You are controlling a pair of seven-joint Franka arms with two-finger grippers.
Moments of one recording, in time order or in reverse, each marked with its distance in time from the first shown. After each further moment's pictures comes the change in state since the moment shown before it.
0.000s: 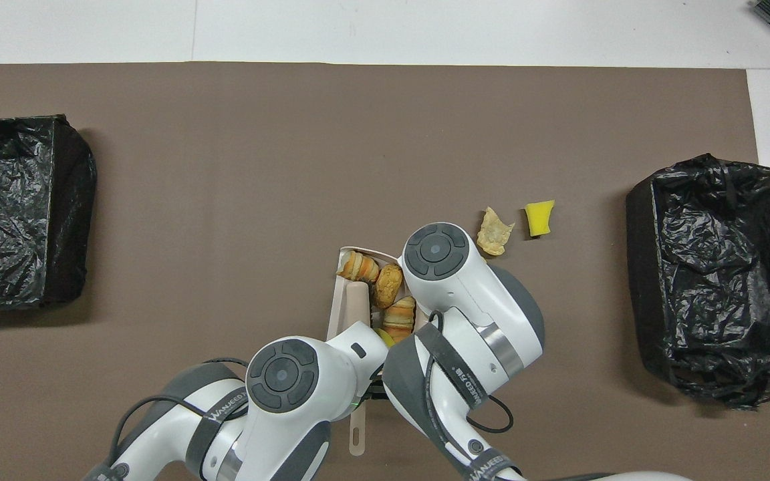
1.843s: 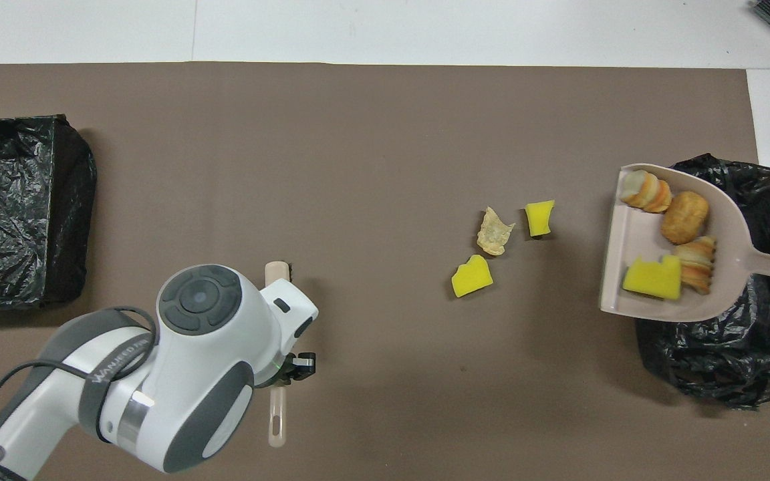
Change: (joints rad) left arm 0.194 -0.056 -0.004 0.115 0.165 -0.387 -0.011; right arm -0.819 -0.101 -0.026 0.317 -0.141 -0.331 -0.760
